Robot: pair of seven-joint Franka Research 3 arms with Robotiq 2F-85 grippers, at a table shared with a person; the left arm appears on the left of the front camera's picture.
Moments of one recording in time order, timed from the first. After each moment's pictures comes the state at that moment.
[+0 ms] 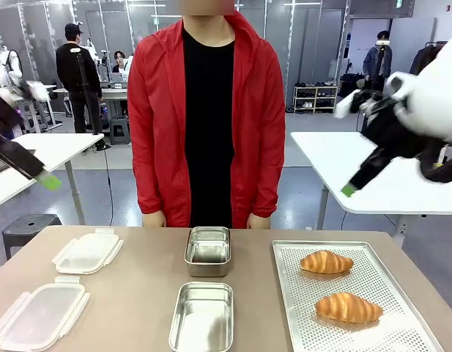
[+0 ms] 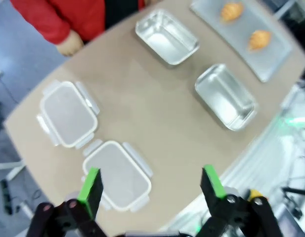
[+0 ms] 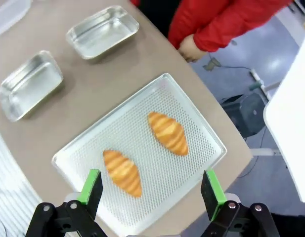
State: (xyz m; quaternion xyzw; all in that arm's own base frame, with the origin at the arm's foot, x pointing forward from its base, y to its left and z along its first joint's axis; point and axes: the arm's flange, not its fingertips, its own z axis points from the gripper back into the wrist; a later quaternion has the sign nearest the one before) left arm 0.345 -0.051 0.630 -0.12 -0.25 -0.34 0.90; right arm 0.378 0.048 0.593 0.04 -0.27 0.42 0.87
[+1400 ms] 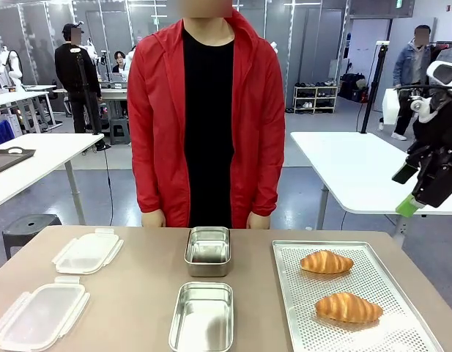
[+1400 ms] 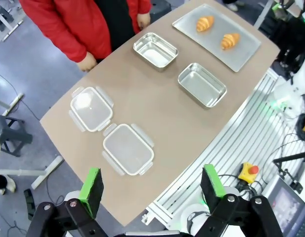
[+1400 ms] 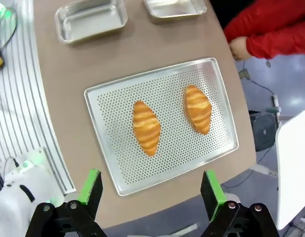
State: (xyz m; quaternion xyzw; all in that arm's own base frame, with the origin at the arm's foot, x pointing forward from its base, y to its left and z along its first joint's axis) left arm 0.205 0.028 0.781 -0.10 -0.31 -0.38 0.87; right arm 0.323 0.029 0.606 0.03 -0.20 0.58 0.79
